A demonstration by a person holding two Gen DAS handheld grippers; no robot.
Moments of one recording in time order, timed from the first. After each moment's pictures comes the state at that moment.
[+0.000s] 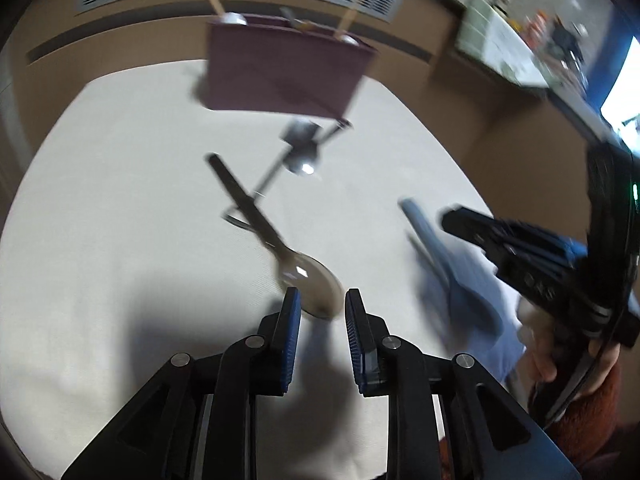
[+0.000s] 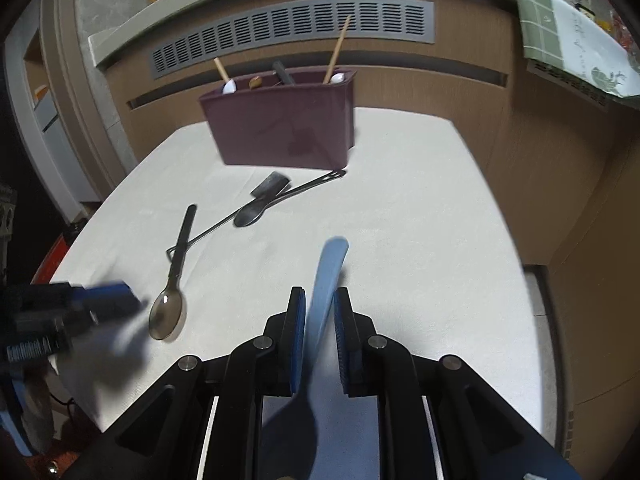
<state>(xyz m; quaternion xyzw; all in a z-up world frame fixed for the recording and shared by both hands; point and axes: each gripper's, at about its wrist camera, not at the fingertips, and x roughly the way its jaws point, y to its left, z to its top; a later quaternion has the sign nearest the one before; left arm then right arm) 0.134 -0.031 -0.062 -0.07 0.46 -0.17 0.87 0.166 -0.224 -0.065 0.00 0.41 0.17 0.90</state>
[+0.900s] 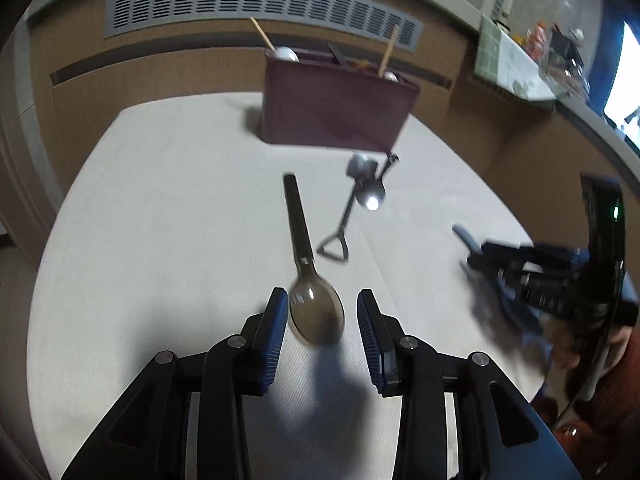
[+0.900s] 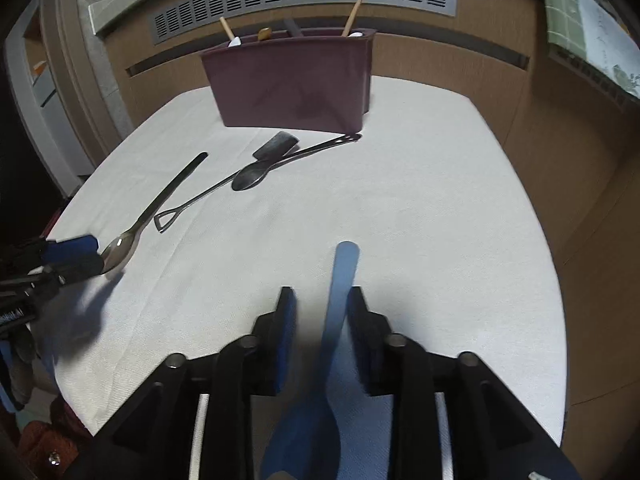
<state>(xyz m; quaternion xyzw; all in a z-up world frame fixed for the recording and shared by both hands) 0.146 0.038 -0.055 -0.06 0.41 -0.14 0.90 0.179 -0.208 -0.088 -0.03 0.44 0.18 0.88</state>
